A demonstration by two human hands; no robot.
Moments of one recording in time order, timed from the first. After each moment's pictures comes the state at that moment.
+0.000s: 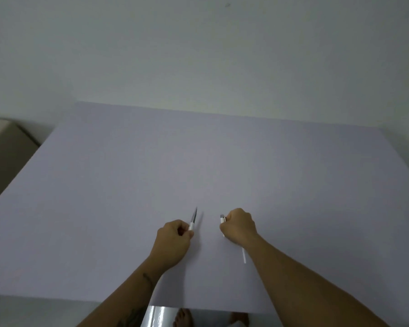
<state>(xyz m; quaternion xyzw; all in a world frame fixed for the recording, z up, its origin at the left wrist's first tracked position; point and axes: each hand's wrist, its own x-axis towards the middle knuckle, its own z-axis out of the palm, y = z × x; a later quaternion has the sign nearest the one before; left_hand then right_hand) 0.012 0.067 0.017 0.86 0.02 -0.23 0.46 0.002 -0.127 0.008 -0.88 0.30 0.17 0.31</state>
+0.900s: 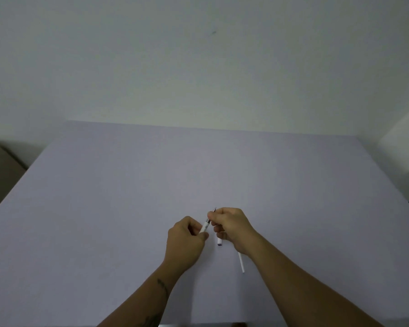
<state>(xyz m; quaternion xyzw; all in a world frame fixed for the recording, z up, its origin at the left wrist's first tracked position) 0.017 0.033 0.044 0.85 -0.02 -0.16 0.51 0.004 -0.111 0.069 -0.67 0.32 0.10 0.66</state>
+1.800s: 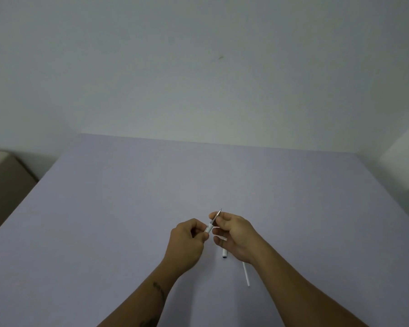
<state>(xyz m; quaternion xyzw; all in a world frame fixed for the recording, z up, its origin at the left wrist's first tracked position) 0.029 0.049 0.074 0.84 -0.08 -0.16 0.52 0.004 -0.101 0.091 -0.55 0.29 0.11 0.78</state>
